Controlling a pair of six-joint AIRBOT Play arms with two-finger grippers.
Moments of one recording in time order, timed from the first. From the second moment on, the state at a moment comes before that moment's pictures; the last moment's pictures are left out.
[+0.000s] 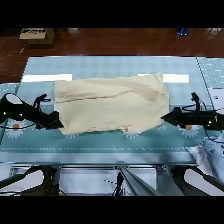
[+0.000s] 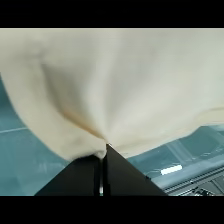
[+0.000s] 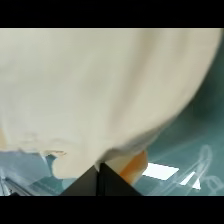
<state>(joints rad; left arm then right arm) 0.24 -1.28 0.74 1.03 -1.30 -1.30 -0.43 -1.18 0.58 -0.62 1.25 1.05</state>
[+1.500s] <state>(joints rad) 0.25 -1.73 1.39 0.67 -1.04 -1.24 -0.09 -1.63 1.21 -0.49 0.53 1.06</state>
